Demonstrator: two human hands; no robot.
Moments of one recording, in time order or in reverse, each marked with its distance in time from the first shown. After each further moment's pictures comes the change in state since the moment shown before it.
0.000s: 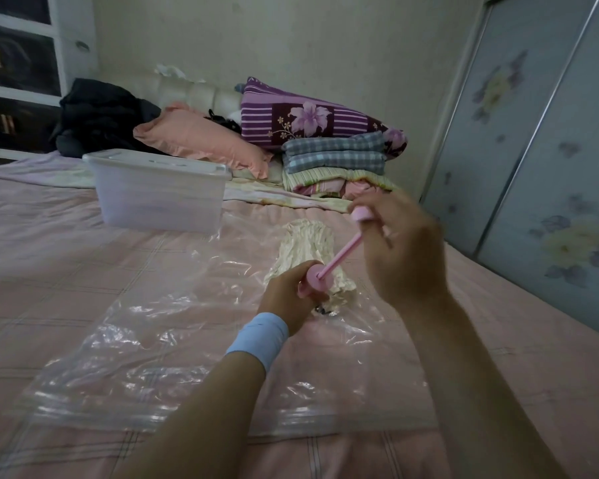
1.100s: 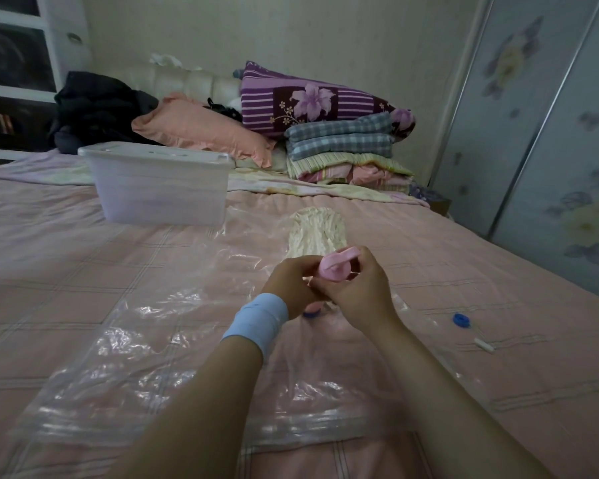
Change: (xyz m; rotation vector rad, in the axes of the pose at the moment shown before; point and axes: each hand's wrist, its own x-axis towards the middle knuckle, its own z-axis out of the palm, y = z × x) left_hand 0.024 -0.022 -0.018 0.182 -0.133 -0.036; right_hand -0.086 0.044 0.108 0.443 -0.198 0.734
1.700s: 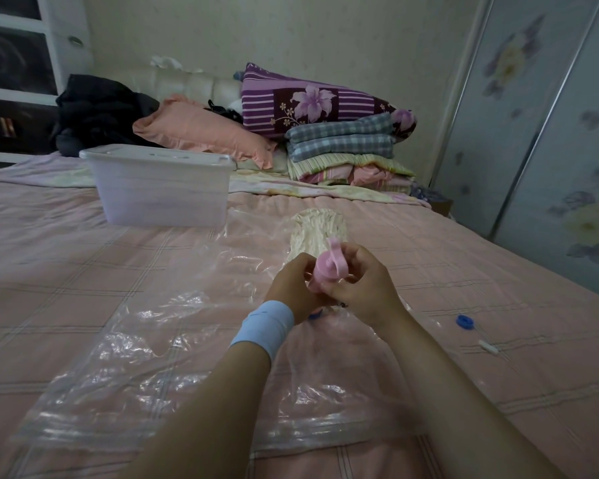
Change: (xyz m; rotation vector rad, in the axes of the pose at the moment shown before) left_hand 0.004 -0.010 0.008 -0.020 0.015 -0.070; right_hand 0.007 0.002 -0.009 0.038 -0.147 0.027
